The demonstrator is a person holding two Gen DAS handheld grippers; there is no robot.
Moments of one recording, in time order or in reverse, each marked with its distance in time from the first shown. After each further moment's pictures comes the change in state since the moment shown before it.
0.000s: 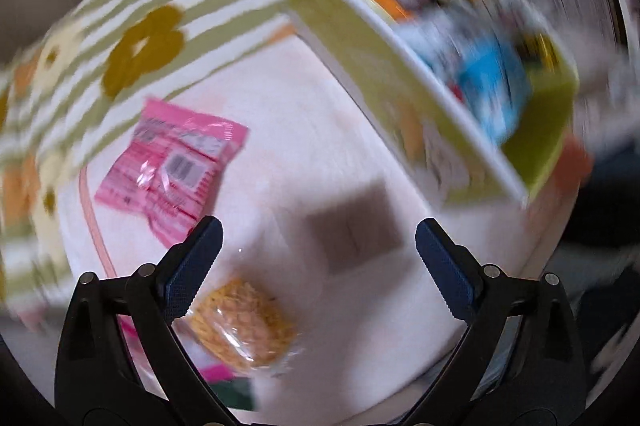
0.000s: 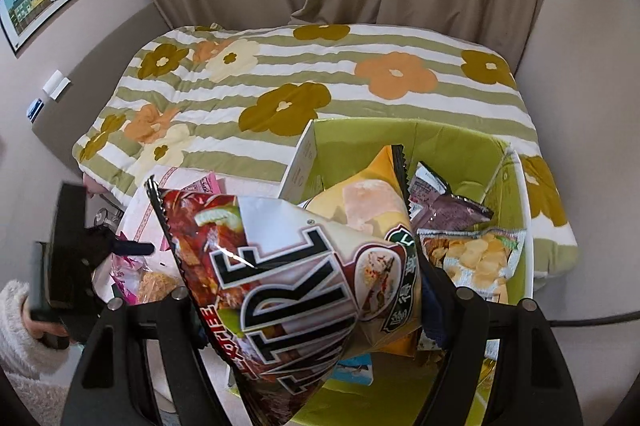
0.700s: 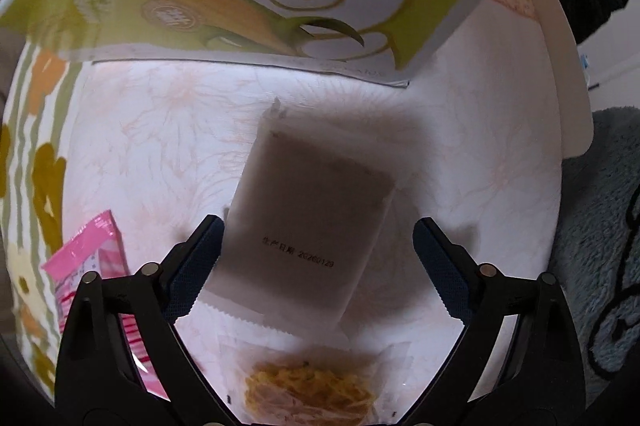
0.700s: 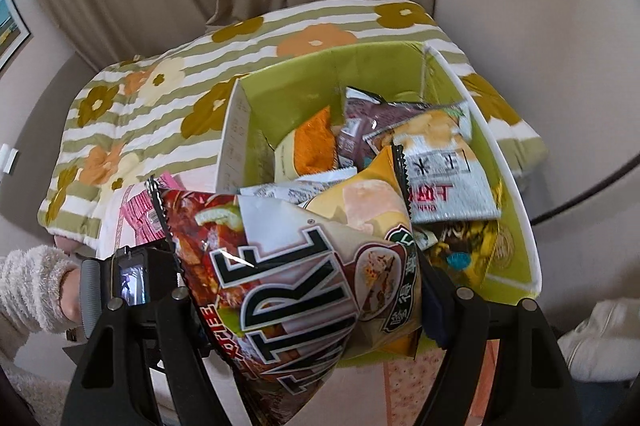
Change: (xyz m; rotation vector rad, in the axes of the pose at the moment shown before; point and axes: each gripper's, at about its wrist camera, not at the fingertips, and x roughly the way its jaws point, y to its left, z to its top) left arm 0.089 -0.057 -0.021 0.733 0.185 -0.096; right arm -0.009 -0.003 -0.063 0.306 0.018 -0.158
